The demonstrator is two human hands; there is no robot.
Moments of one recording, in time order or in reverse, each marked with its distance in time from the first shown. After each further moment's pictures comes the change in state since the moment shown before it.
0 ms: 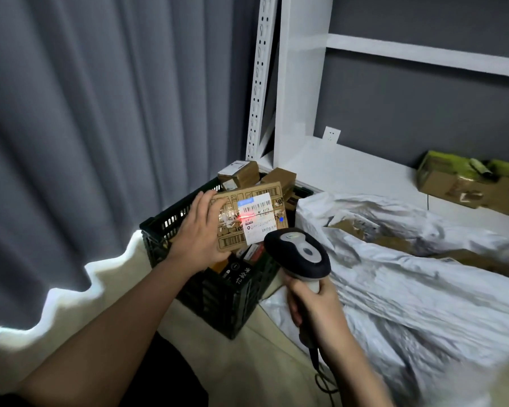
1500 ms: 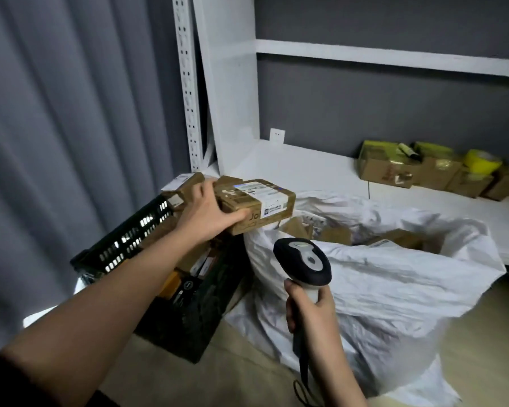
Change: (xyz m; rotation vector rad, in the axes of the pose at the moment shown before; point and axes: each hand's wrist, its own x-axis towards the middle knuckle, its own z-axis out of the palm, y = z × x) left_hand 0.100 0.135 -0.018 -0.411 -0.164 -0.208; right_hand -0.005 -0.002 -0.076 0.236 0.349 0.039
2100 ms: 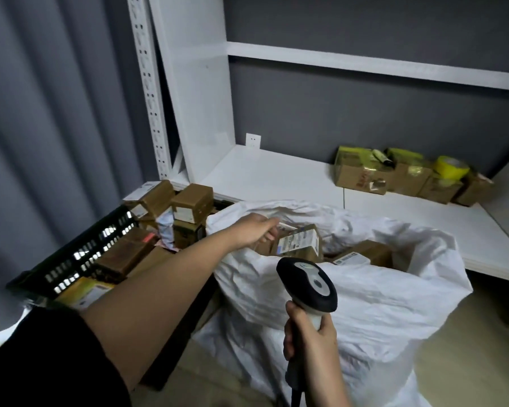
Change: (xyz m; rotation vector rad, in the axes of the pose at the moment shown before) left_hand 0.058 0.093 0.117 -0.431 -0.562 0.029; right_hand 0.038 -0.004 -0.051 0.119 0.140 0.087
